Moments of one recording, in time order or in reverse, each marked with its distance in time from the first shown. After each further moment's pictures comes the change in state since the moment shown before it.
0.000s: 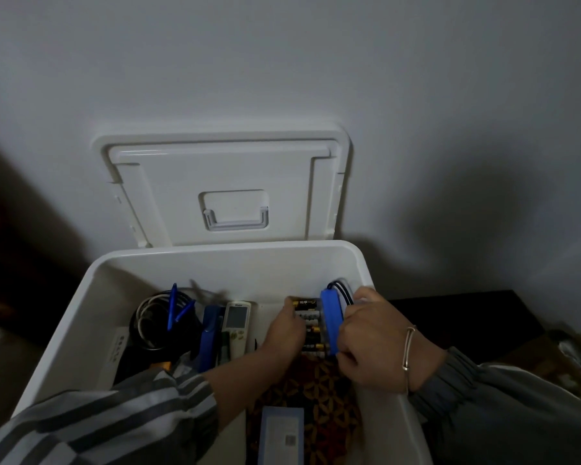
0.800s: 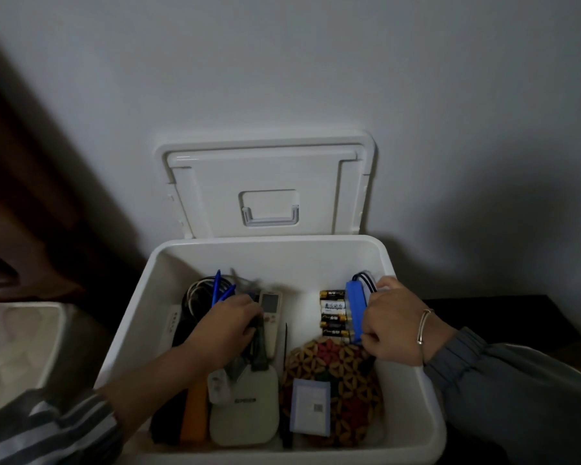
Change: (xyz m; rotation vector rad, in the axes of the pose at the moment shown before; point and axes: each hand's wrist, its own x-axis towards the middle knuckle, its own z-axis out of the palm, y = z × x) left_hand -0.071 -0.001 -0.147 1.184 -0.001 0.540; right_hand 0.002 0.002 0.008 -0.046 0.050 -0.039
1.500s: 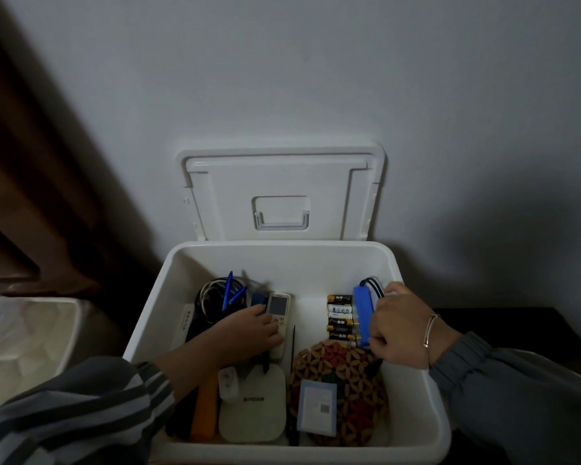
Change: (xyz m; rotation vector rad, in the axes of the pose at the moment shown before) left_hand 0.017 -0.018 0.024 0.789 -0.229 0.615; right_hand 0.001 -0.001 0.002 -0.003 -0.067 -0.011
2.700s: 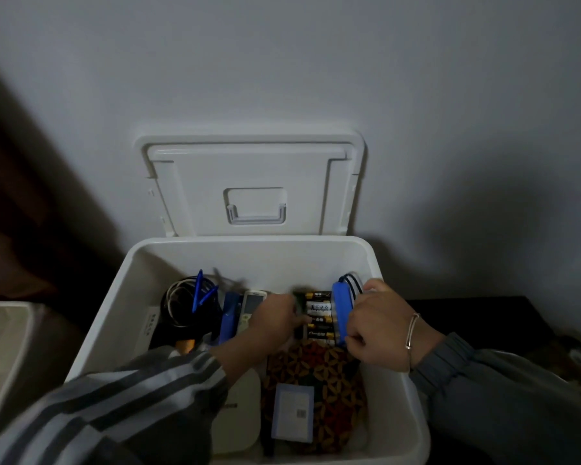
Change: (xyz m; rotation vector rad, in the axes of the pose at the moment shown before) left_hand 0.104 0.020 -0.036 -1.102 0.119 -0.838; right_hand -0.002 0.001 -0.005 -0.012 -0.013 0.026
